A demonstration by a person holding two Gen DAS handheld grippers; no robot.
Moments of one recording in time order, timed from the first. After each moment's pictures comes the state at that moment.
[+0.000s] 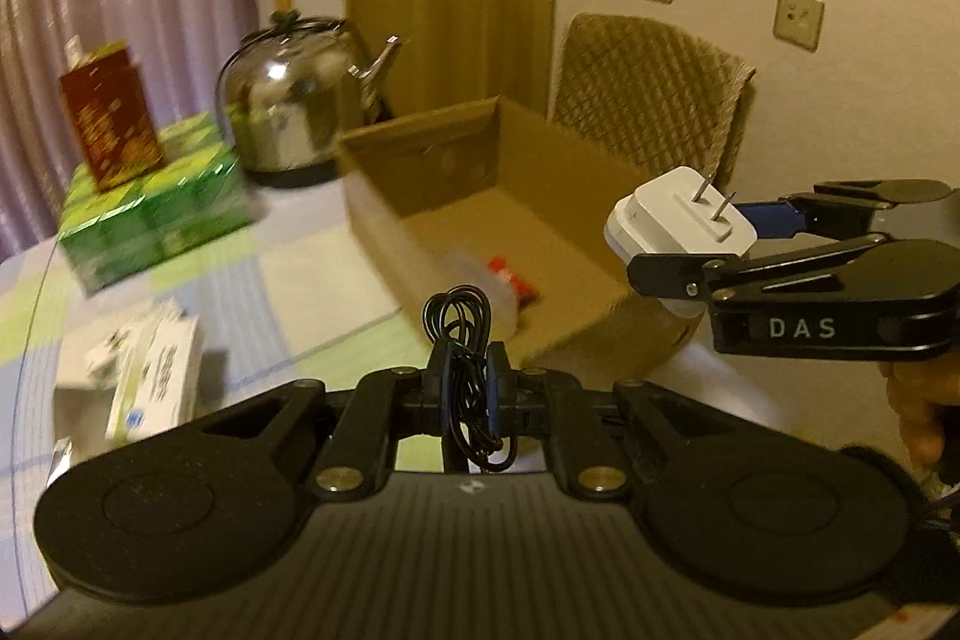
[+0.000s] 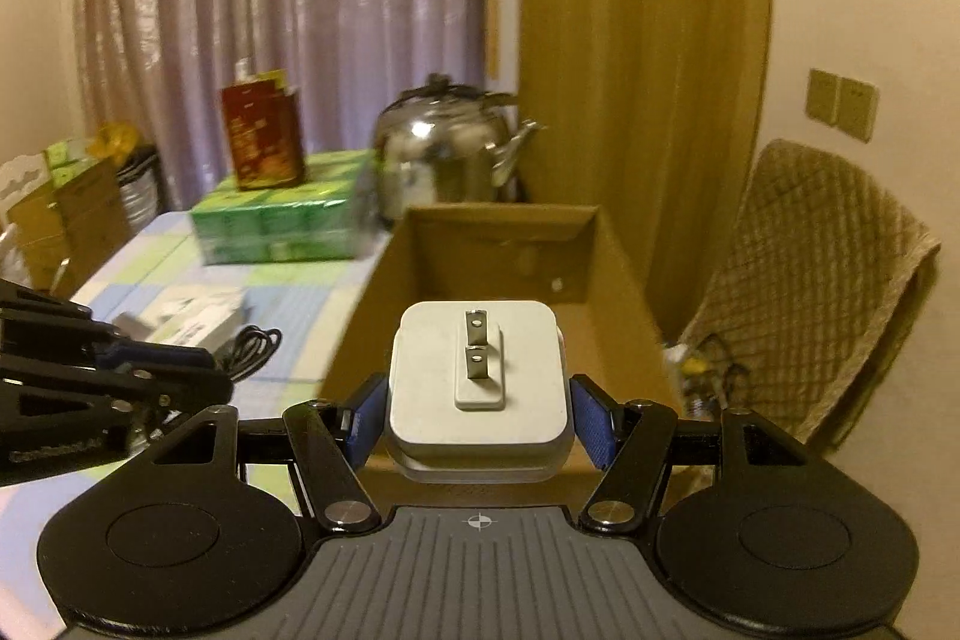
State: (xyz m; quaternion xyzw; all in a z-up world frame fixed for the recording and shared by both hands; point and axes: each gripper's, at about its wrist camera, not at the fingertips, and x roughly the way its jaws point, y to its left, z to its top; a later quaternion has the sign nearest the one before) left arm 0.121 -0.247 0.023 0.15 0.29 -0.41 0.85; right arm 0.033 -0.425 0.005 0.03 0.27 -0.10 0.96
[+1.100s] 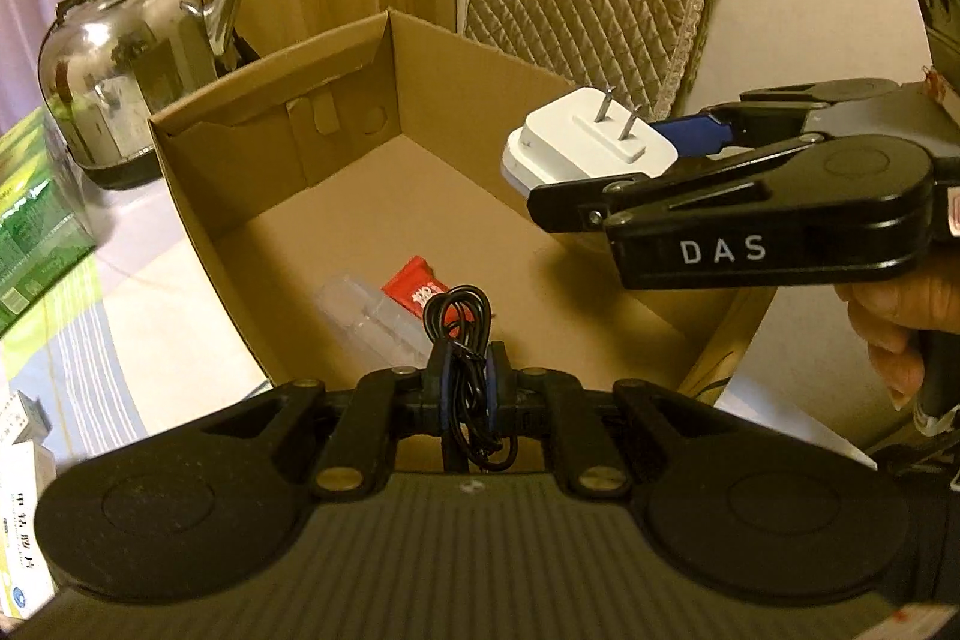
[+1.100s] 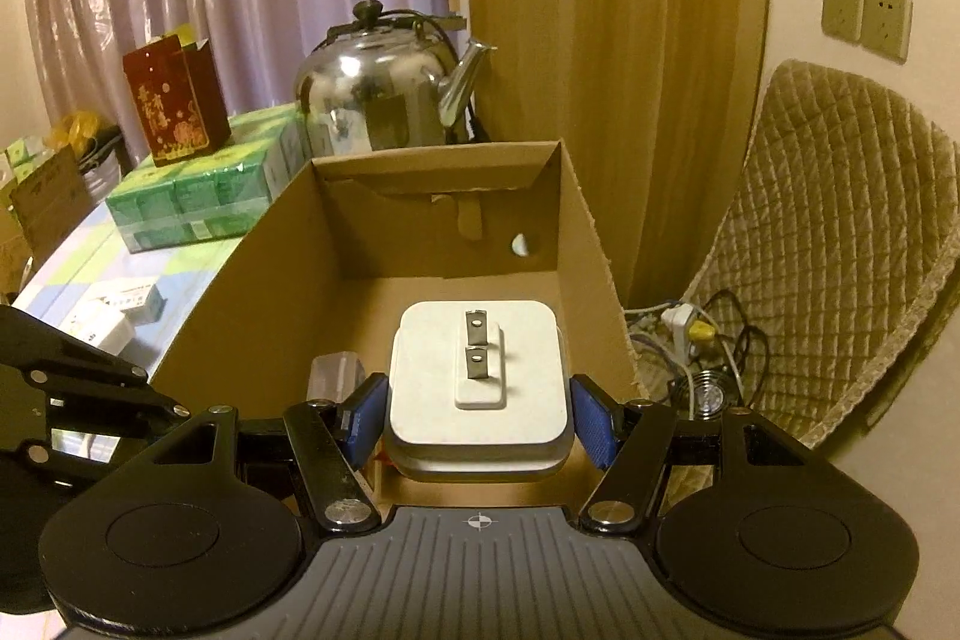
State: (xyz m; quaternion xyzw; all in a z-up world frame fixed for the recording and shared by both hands) left arm 0.204 -0.377 -0.043 0.22 0.36 -0.48 0.77; right arm 0.121 -0.508 -0.048 0.07 0.32 -0.09 0.94
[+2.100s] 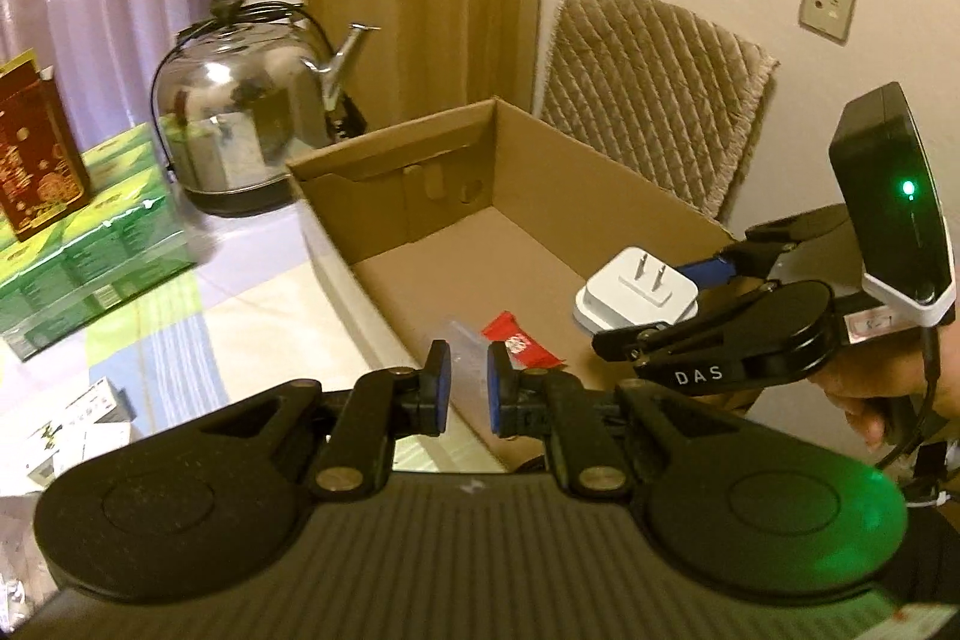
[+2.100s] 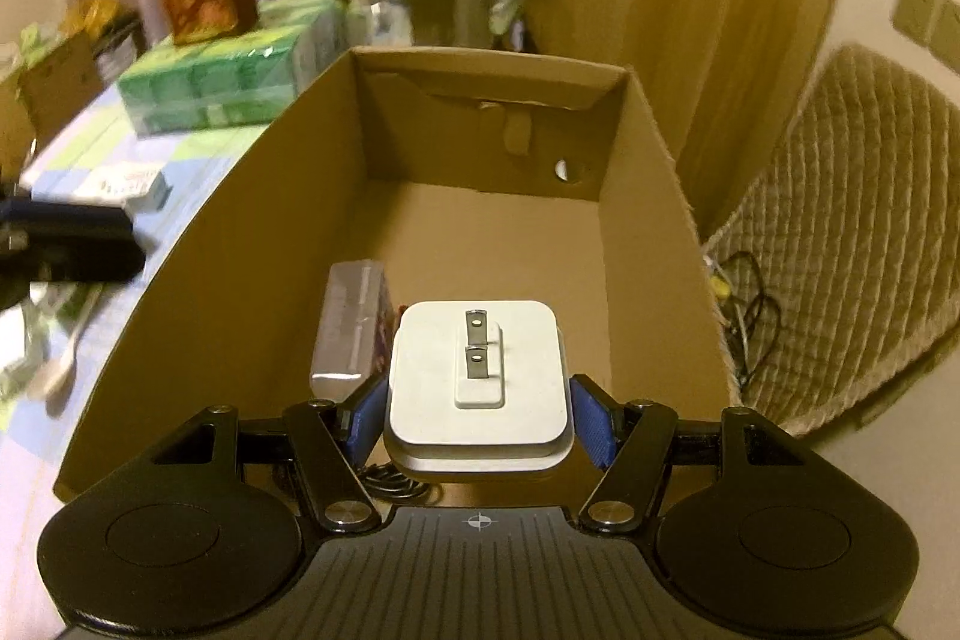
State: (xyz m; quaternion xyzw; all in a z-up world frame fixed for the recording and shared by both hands) left arm 0.210 -0.316 0.001 0.16 0.31 -0.43 0.84; right arm 0.151 -0.482 -0.066 0.00 0.42 -0.06 0.91
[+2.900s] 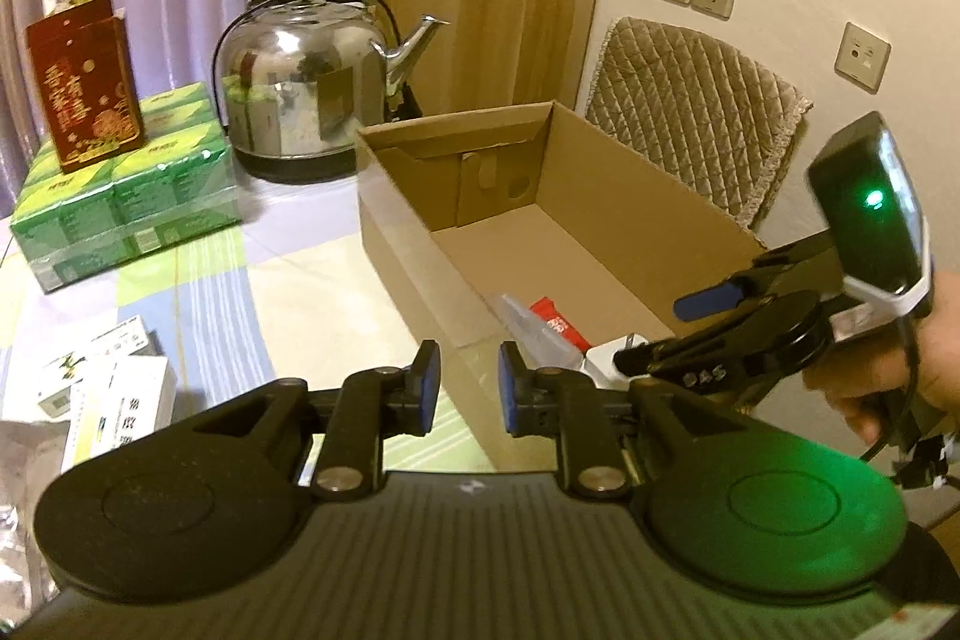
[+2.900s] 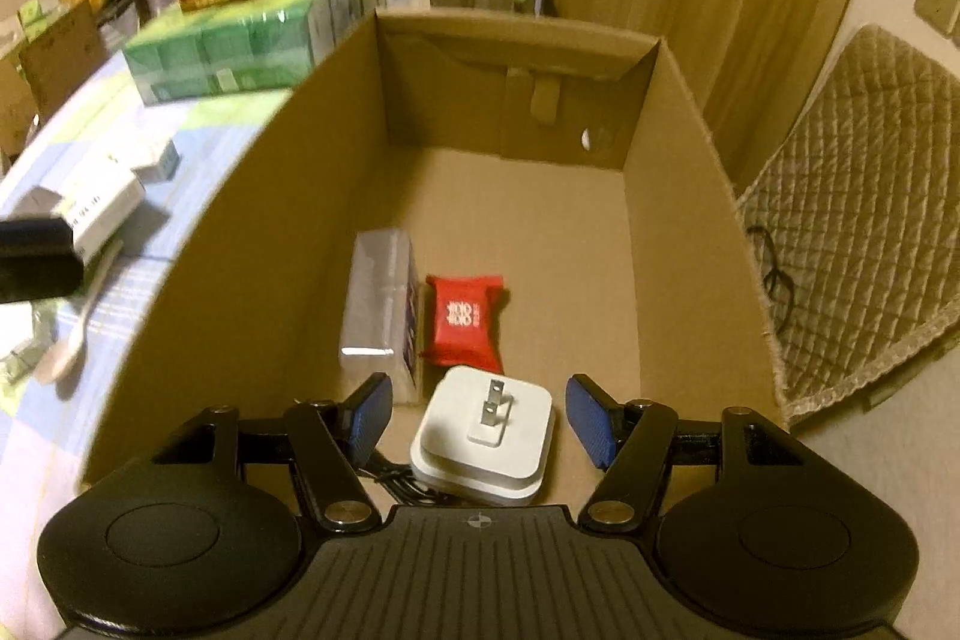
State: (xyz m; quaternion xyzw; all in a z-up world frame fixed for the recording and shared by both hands) left arm 0.214 -0.266 -0.007 0.10 0.32 -0.40 0.85; right arm 0.153 -0.469 -0.062 0.01 0.44 -0.06 0.90
